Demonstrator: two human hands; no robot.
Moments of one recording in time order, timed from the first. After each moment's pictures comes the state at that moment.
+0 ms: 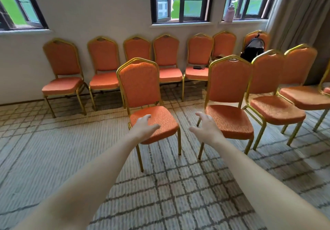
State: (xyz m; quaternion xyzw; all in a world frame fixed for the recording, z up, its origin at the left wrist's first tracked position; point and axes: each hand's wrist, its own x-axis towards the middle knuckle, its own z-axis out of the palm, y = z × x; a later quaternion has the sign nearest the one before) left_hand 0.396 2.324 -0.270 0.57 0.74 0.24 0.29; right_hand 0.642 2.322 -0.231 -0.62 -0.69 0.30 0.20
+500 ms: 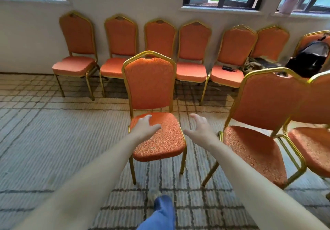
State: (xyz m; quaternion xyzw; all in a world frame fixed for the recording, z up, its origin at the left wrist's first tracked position) left_hand 0.366 2.598 -0.326 0.44 0.80 0.25 0.32; right_hand 0.582 2.641 -0.270 -0.54 -0.78 0.31 0.10
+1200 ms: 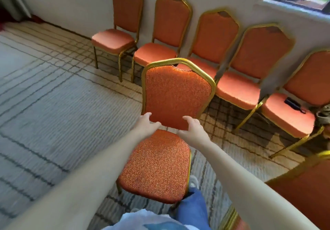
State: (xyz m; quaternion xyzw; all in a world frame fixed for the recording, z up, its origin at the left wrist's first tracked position) left_hand 0.243 2.860 -0.363 0.24 0.87 0.30 0.32; right_hand 0.399 2.973 -0.322 -0.41 -0.86 0.30 -0.04
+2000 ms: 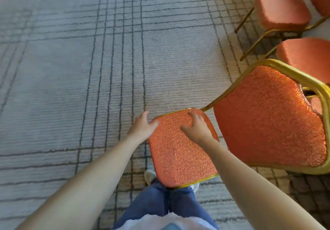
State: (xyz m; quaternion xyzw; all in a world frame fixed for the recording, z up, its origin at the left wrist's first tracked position) left_hand 0.337 2.814 -0.412 -0.33 0.84 0.39 0.19; right_hand 0.276 3.009 -0.416 0.04 -0.91 0.29 -0.30
